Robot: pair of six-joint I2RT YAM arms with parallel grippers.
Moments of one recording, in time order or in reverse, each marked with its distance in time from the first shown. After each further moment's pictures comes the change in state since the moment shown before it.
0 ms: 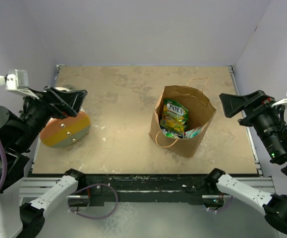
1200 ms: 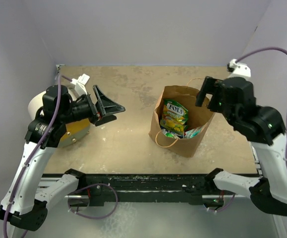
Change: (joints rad) left arm 0.040 0.100 -0.415 0.109 0.660 -0.490; right arm -0.131 0.276 0.025 -0.260 0.006 -0.052
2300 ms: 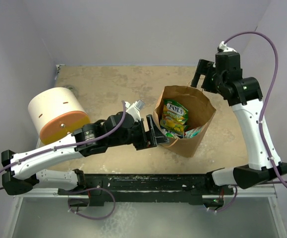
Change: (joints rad) left arm -0.875 0.229 -0.058 0.185 -0.691 -0.276; right arm -0.311 0.294 0.051 0.132 -0.283 -0.089
